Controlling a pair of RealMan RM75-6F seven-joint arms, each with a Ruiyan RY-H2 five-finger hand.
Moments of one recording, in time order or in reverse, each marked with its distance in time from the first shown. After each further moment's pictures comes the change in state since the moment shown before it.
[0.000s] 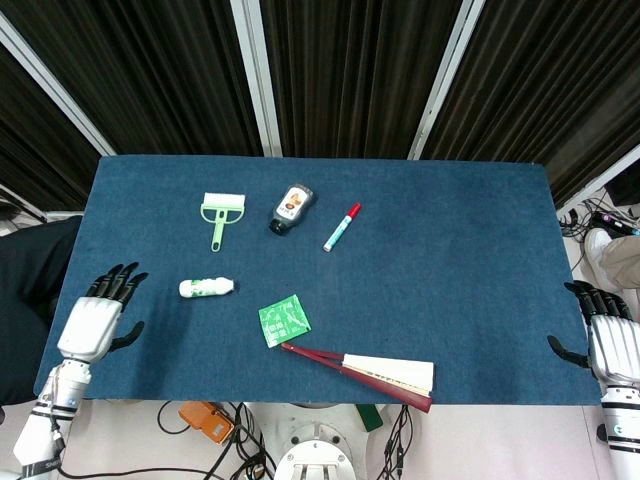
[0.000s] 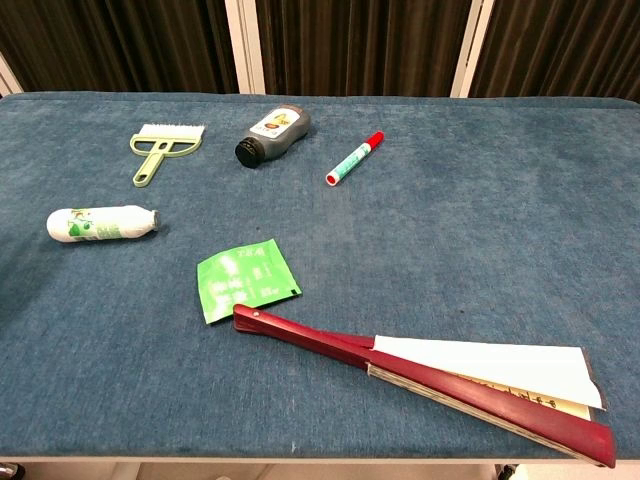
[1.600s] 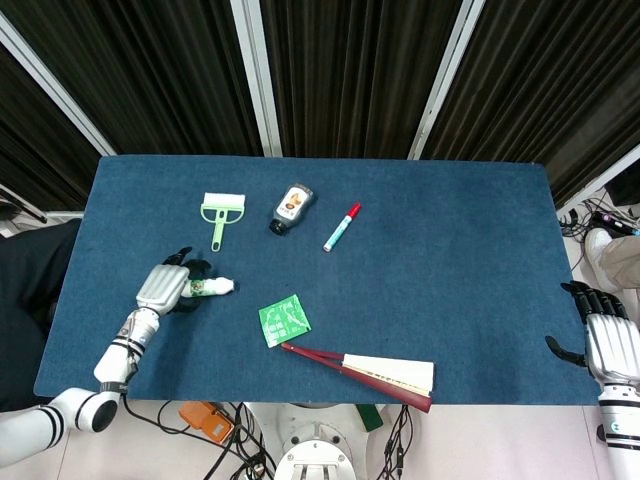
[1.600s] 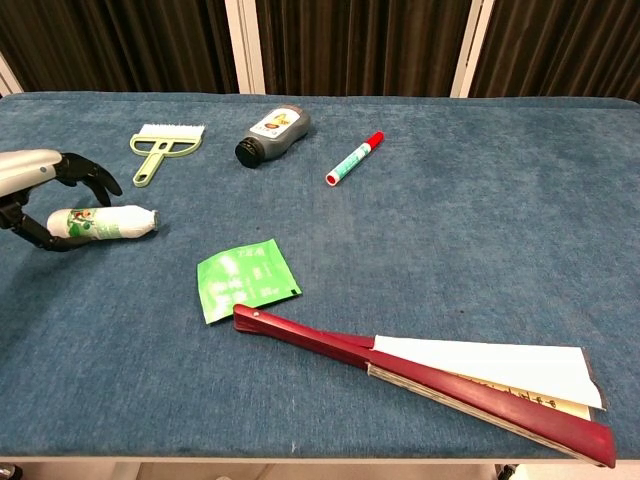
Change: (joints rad) left arm -0.294 -0.268 -0.060 0.335 -0.197 -0.357 -0.177; right arm 0.012 0.001 -0.003 -0.004 0.013 -0.021 -0.020
